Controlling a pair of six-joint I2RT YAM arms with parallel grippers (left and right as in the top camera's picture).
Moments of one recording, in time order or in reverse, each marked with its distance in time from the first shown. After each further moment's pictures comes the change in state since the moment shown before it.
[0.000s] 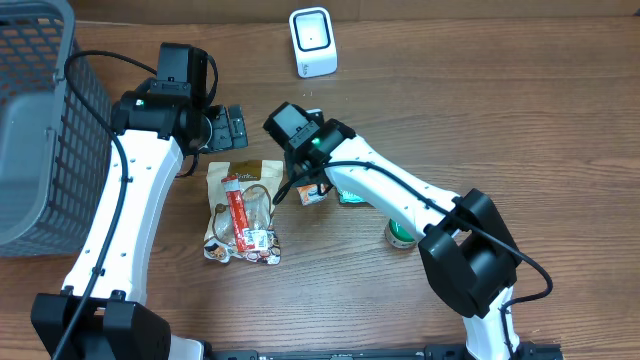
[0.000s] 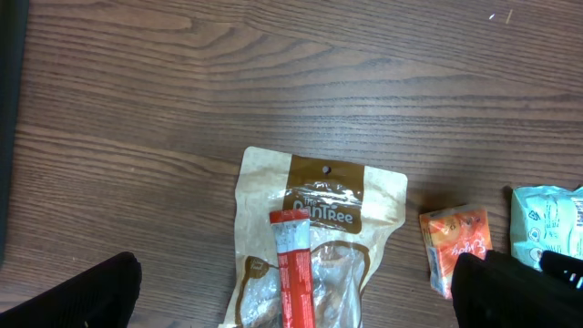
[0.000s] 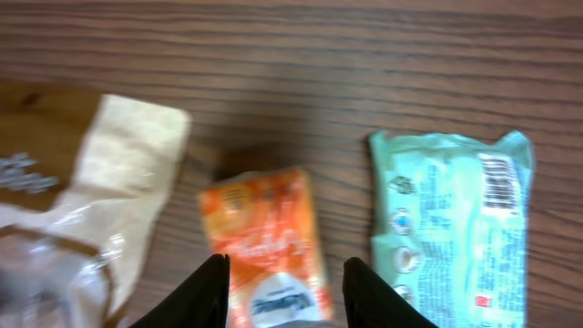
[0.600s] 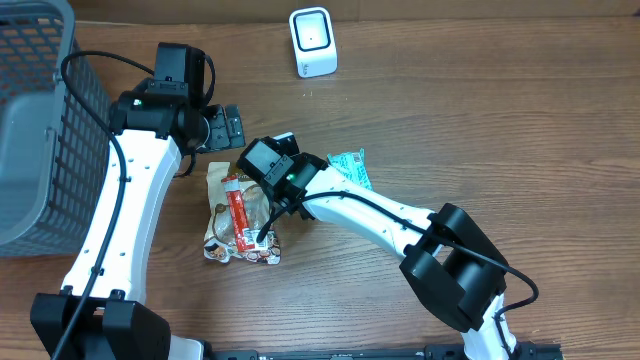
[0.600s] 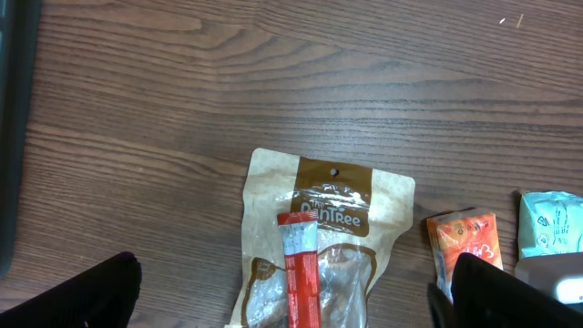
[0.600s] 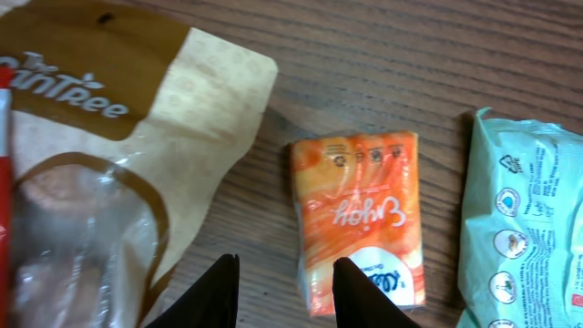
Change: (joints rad) left arm 0.008 0.000 0.000 0.000 -0.011 0.000; right arm 0.129 0.000 -0.091 0.106 0.093 -0.008
